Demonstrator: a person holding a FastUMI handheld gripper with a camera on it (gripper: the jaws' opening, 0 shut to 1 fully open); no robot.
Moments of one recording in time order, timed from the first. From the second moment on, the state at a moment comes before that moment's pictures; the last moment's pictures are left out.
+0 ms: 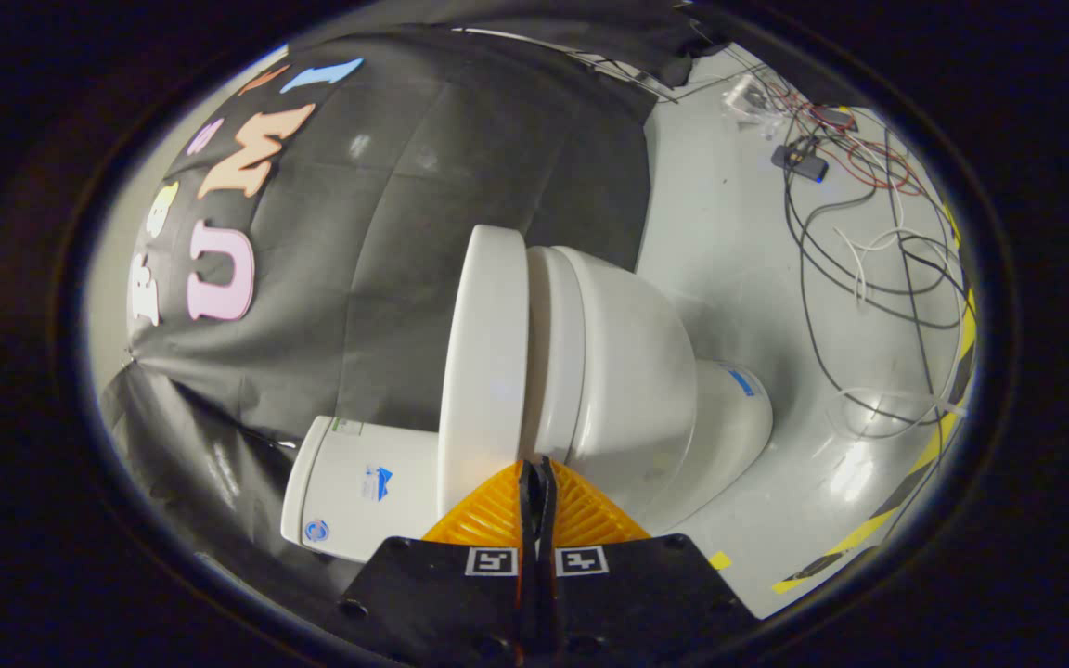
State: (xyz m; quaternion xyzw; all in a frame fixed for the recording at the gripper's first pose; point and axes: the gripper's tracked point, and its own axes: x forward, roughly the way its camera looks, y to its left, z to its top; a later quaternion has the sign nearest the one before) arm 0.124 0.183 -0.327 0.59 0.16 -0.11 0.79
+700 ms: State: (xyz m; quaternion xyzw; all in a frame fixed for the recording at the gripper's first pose) arm 0.125 0.193 -0.272 0.51 0.18 -0.14 0.83
